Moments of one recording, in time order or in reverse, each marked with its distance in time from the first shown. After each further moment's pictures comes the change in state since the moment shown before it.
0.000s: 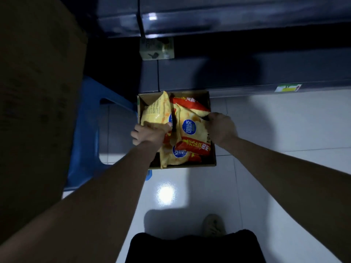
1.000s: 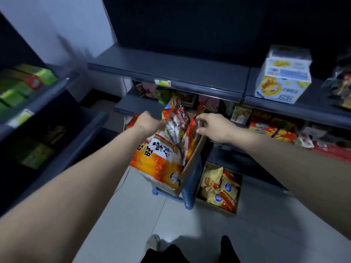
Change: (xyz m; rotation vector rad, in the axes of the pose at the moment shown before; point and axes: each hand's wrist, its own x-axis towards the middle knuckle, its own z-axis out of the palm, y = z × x) left_hand -0.361 0.028 -0.542 -0.164 0.225 0.338; right_hand -0.393 -0.400 -0.310 -0.347 -0.116 -0.818
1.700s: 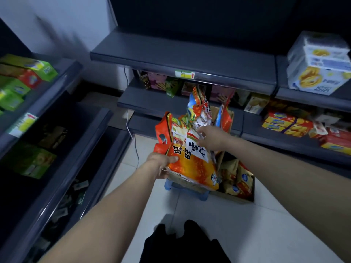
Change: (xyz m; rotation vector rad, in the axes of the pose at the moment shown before) left_hand 0.051 -0.146 -0.045 -0.339 -0.362 -0.522; right_hand 0.083 -0.113 0.096 -0.011 -0.230 0.229
